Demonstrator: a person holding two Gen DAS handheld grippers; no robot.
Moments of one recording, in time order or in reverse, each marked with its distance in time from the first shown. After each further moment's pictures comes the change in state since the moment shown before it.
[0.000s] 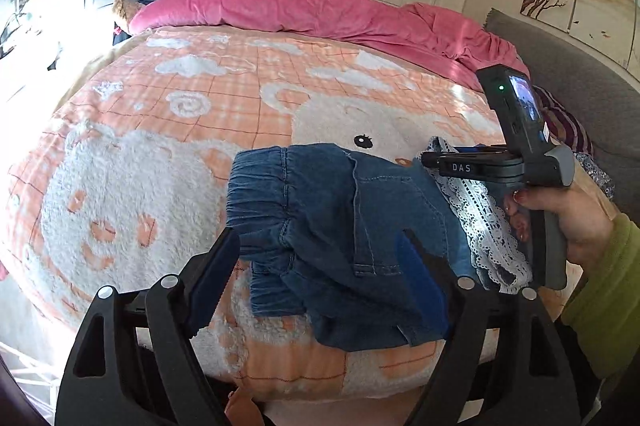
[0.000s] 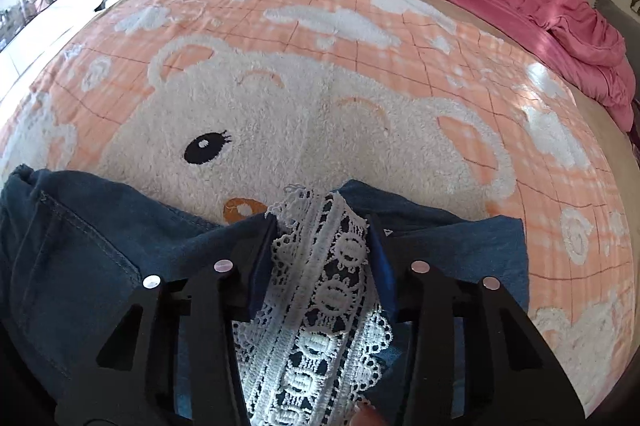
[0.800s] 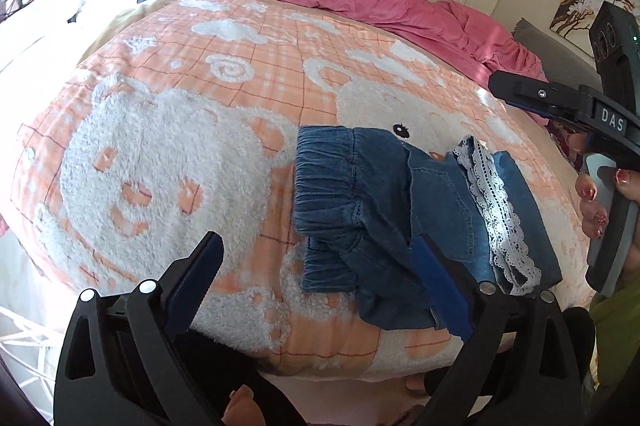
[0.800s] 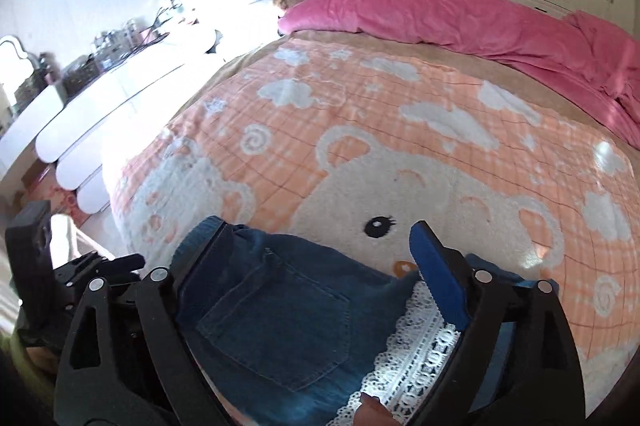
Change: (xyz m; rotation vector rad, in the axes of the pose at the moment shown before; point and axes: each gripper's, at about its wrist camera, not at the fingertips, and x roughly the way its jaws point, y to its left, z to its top) left arm -0.006 0.036 -0.006 -0.137 0.096 0.021; right arm -0.111 0.063 0.033 -0.135 -0.172 0.365
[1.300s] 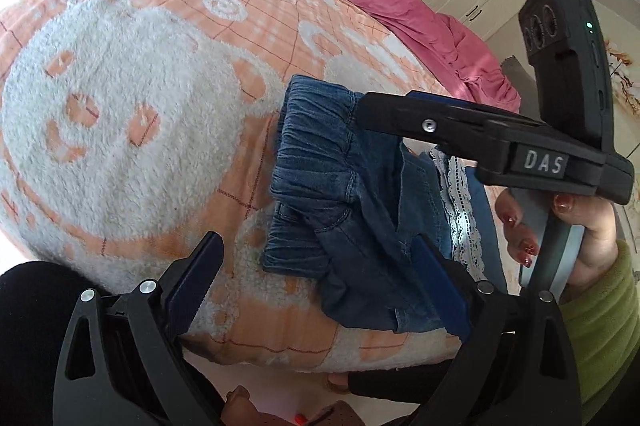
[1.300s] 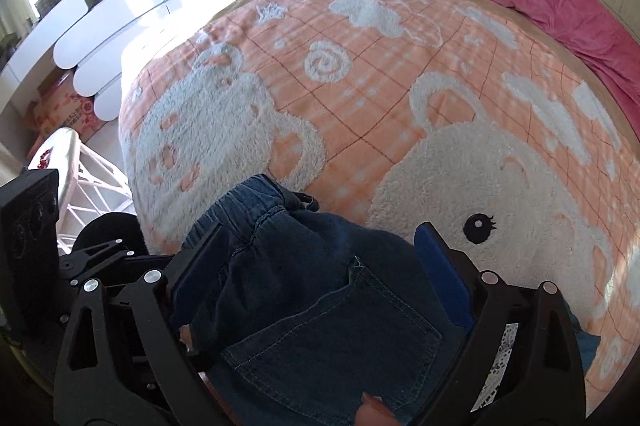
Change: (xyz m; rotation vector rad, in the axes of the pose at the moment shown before) left arm 0.034 0.016 -0.015 -0.221 0.081 -0.219; right arm 0.096 0.058 0.002 -0.185 0.288 0.083
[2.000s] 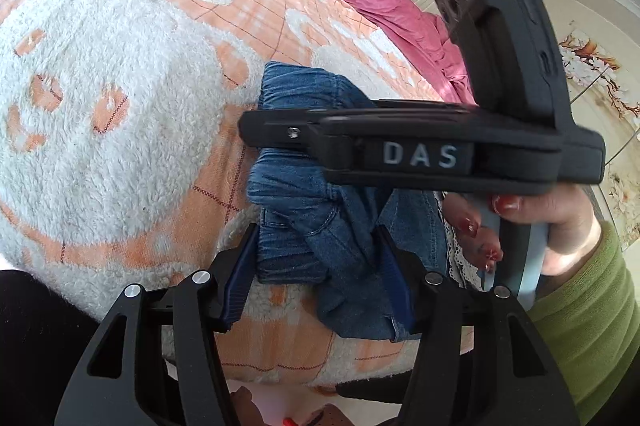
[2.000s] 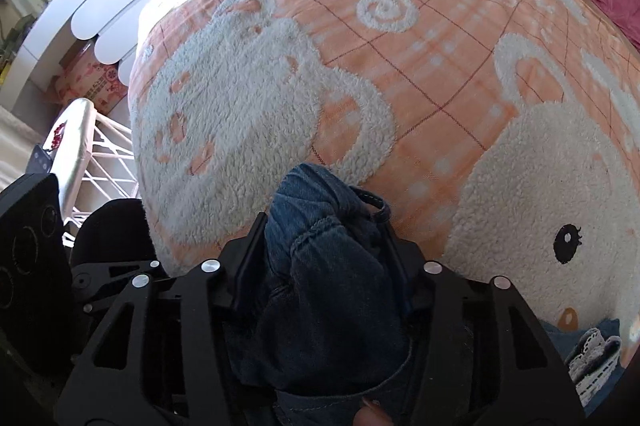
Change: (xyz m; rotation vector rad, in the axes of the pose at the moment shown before) left arm 0.023 -0.001 -0.003 -0.002 0.003 -0.079; right arm 0.055 0.020 0.006 -0.036 0.124 0.143
